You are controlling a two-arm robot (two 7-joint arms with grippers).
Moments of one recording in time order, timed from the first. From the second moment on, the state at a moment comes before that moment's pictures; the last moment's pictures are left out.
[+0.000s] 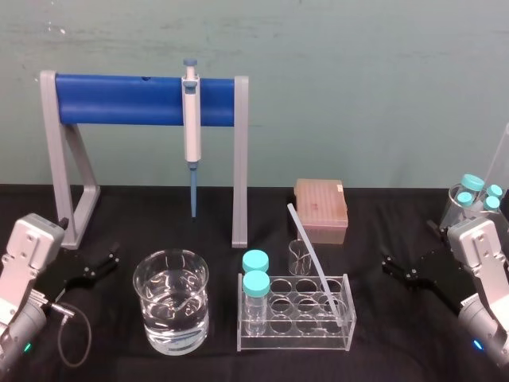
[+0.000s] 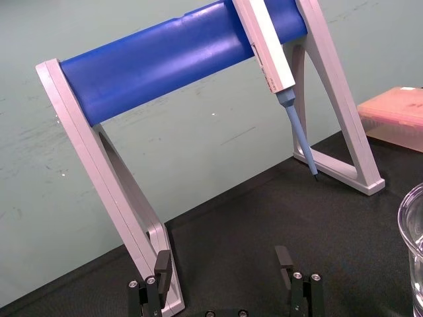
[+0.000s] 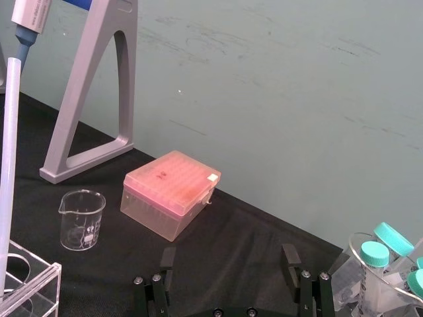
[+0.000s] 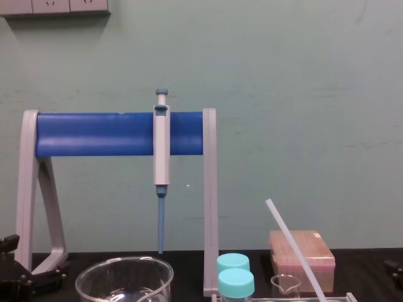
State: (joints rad) left arm -0.20 0.60 0.45 -1.41 -0.25 -0.12 0.03; right arm 0.20 0.60 -0.45 -1.41 0.25 -0.12 -0.03
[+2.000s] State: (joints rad) left arm -0.20 0.60 0.45 -1.41 -0.25 -0.12 0.03; right arm 0.15 0.70 -0.37 -1.71 0.35 0.07 0.12
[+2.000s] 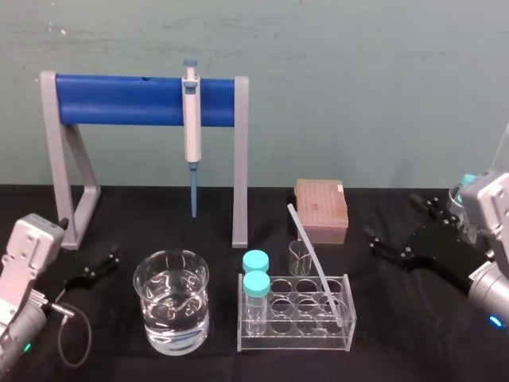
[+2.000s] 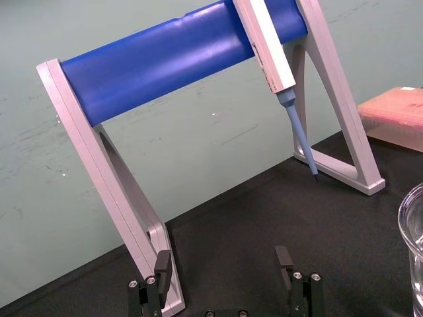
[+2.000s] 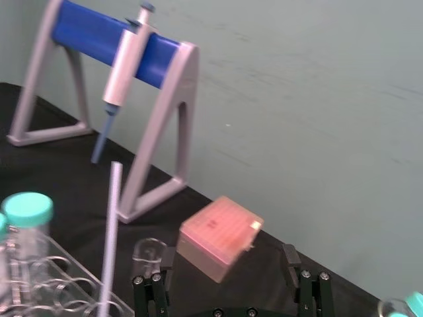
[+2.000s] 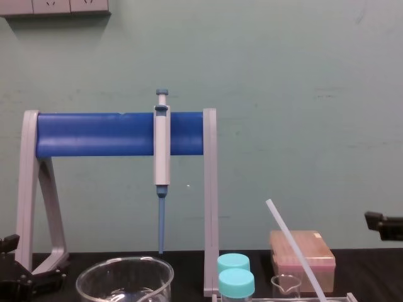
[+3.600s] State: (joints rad) left arm -0.20 0.60 0.45 -1.41 -0.25 -0.12 0.03; right arm 0.67 0.63 -0.61 -1.37 0.66 0.56 0.70
